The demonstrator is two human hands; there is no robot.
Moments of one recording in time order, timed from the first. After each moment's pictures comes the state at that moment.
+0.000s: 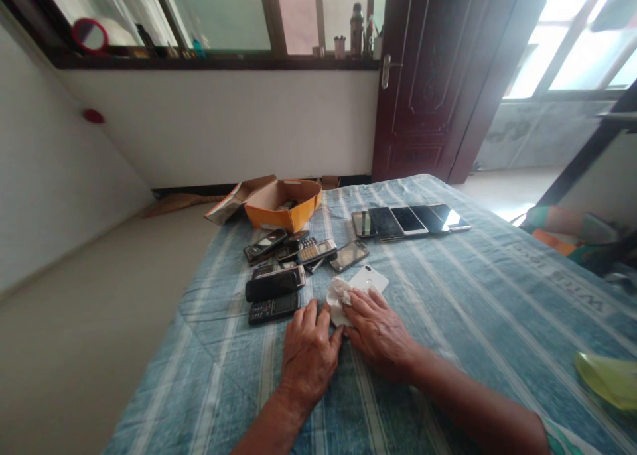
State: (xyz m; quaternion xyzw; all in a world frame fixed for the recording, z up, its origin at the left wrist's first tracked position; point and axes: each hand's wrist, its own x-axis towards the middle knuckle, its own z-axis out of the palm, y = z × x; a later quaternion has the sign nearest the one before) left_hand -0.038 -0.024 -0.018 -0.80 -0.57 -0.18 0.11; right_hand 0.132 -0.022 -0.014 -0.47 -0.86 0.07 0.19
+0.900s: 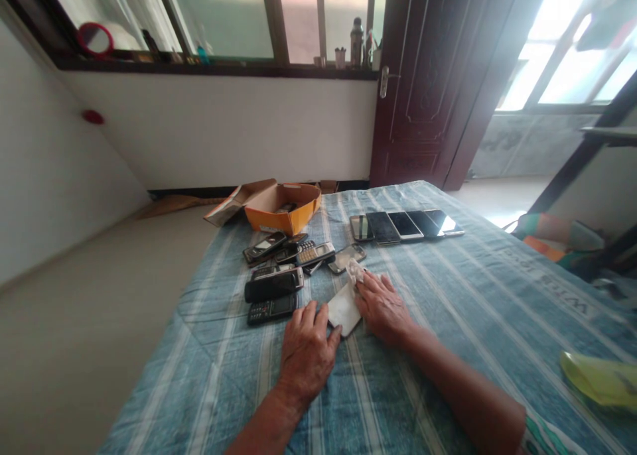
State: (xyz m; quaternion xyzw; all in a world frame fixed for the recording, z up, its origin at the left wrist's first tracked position) left_hand -0.038 -0.022 -0.015 -0.80 -0.56 -0.18 0.11; right_hand 0.148 0.009 -0.017 -0.56 -0.80 0.07 0.20
